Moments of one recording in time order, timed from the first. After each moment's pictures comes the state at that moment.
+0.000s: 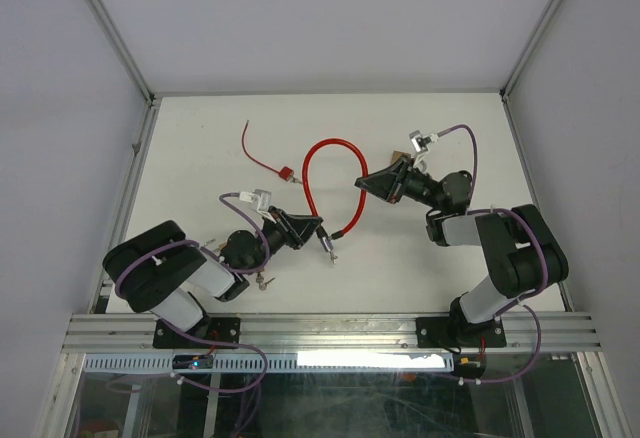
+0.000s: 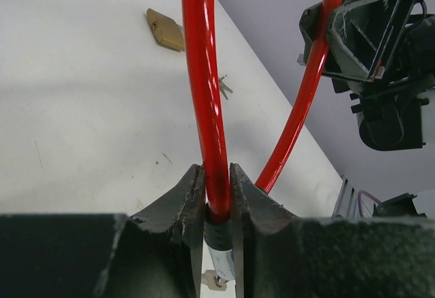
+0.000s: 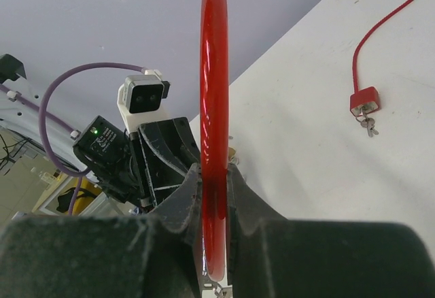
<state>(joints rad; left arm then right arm) -0.83 1.56 0.16 1.49 -0.05 -0.74 0.27 1.58 0.47 1.40 -0.92 0.96</state>
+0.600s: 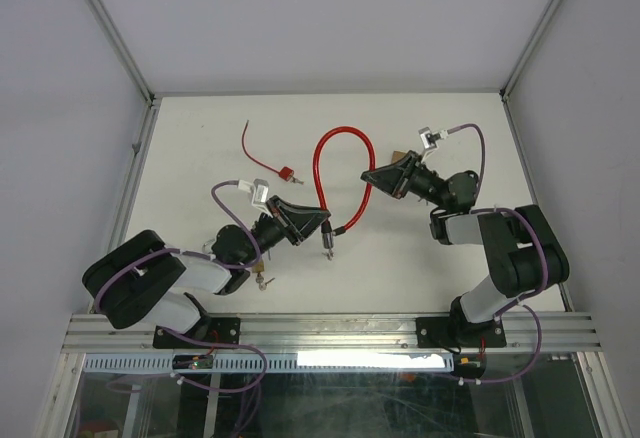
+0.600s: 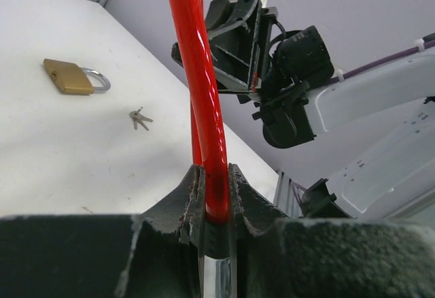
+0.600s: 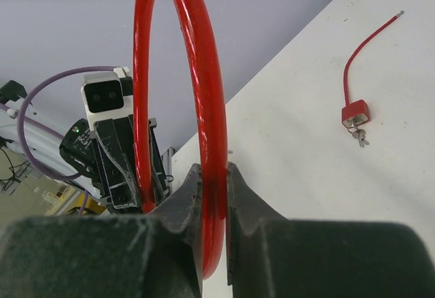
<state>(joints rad) -0.80 1.43 0.22 1.51 0.17 -0.76 0.23 1.58 0.47 1.45 -0.90 1.02</state>
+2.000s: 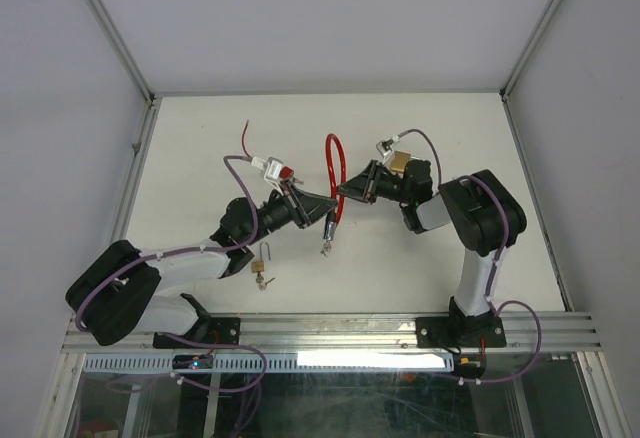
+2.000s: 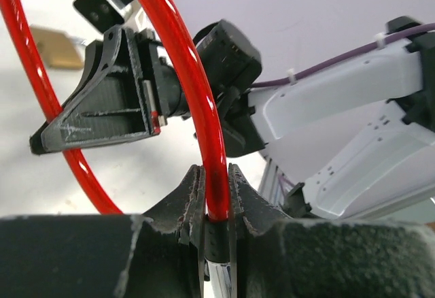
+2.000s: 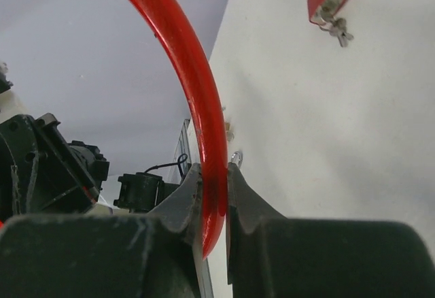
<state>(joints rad) -0.74 1.32 0.44 1.07 0.30 -0.84 0.36 1.89 0.64 1.21 -0.85 1.14</state>
